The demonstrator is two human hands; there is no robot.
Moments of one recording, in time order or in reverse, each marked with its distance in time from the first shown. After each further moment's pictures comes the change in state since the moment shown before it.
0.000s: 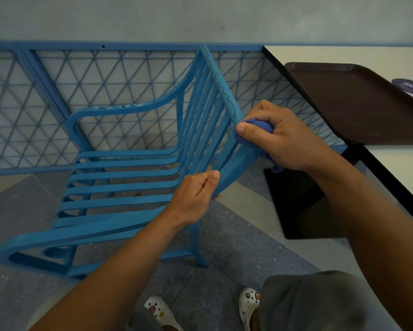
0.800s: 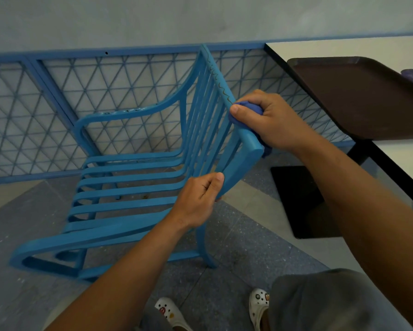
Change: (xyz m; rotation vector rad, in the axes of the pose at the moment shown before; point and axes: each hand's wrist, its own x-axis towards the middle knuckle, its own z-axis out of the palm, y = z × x) left_hand -0.001 0.002 0.001 -0.014 0.007 -0.024; right_hand 0.038 0.021 0.009 0.047 0.100 -0.002
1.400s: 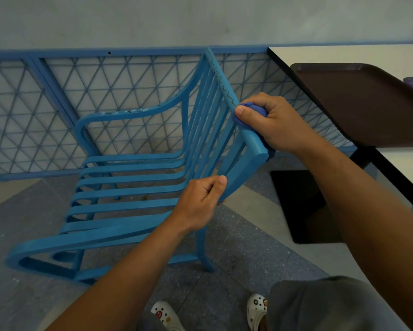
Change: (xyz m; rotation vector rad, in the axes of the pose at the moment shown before) left_hand 0.002 -0.004 -0.001 -0.010 -0.001 0.034; right_hand 0.005 0.000 0.000 0.008 0.001 -0.001
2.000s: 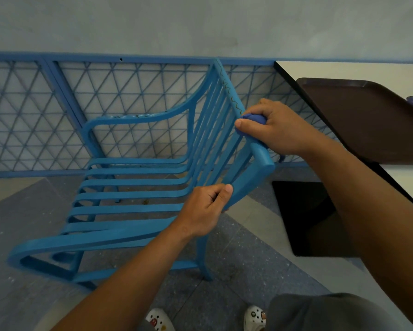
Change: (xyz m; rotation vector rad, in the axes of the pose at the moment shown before) left_hand 0.000 -0.002 0.000 -0.023 -0.005 0.002; right_hand 0.020 -0.006 -0.007 -0.241 -0.139 -0.031
